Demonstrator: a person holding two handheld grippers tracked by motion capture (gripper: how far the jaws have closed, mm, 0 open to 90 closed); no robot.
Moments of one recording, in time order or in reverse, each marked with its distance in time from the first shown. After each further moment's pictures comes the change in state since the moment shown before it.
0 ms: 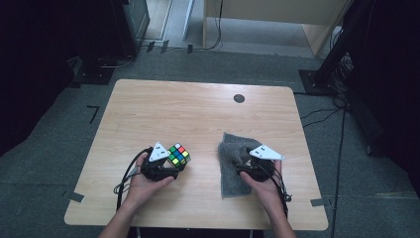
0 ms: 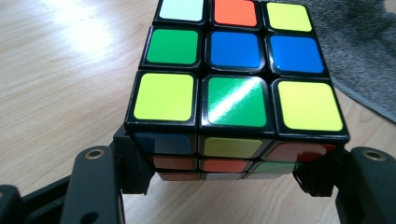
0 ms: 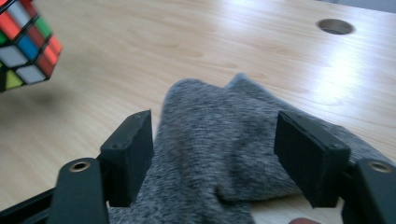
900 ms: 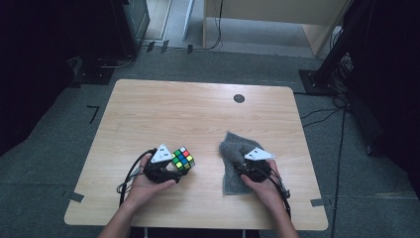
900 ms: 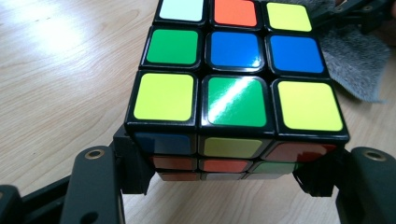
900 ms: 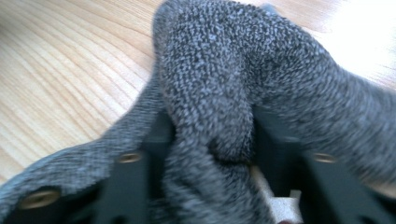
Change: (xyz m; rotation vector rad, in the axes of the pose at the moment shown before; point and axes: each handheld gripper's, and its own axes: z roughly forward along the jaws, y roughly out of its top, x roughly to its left) left arm -0.006 0.002 0.003 0.009 -0.096 0.034; right arm -0.014 -0.028 0.029 0.167 0.010 -0.085
